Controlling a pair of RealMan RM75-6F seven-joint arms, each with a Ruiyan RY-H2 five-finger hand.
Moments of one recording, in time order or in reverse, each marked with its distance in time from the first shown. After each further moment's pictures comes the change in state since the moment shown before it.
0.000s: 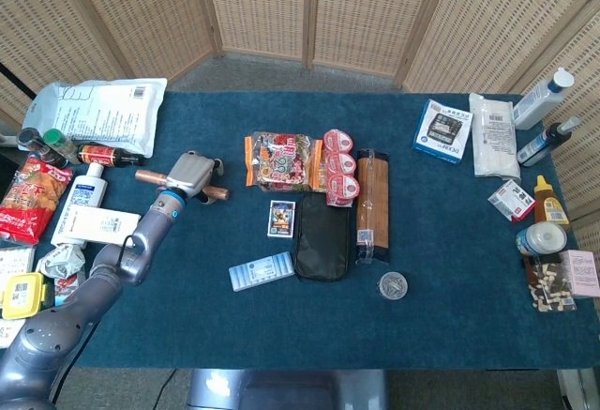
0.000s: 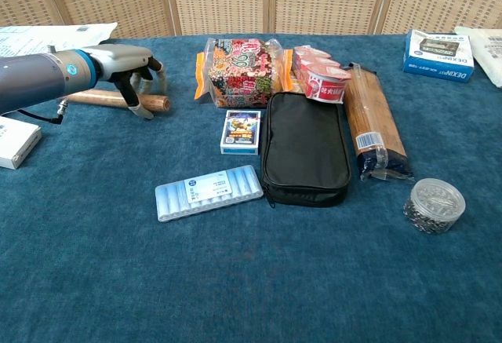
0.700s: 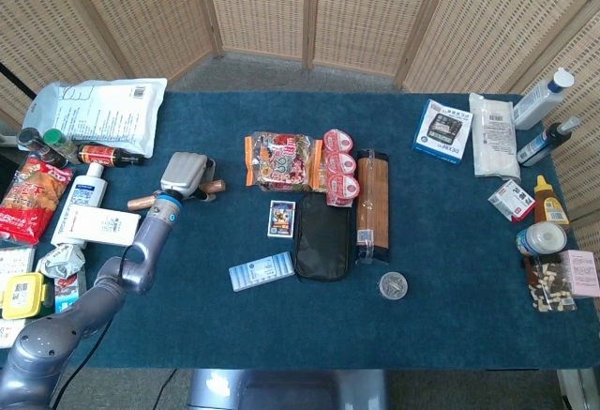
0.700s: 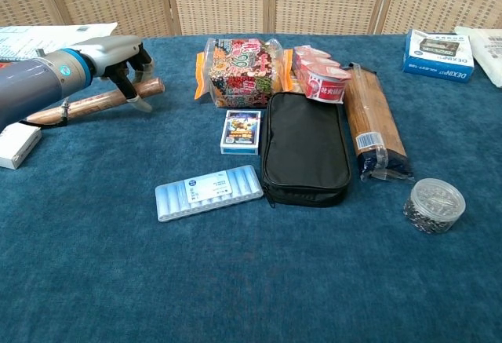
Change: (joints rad) left arm 0.050 -0.033 -0.084 -0.049 -0.106 0.140 0.086; right arm -0.002 -0.005 0.009 0.009 -0.015 0.007 0.012
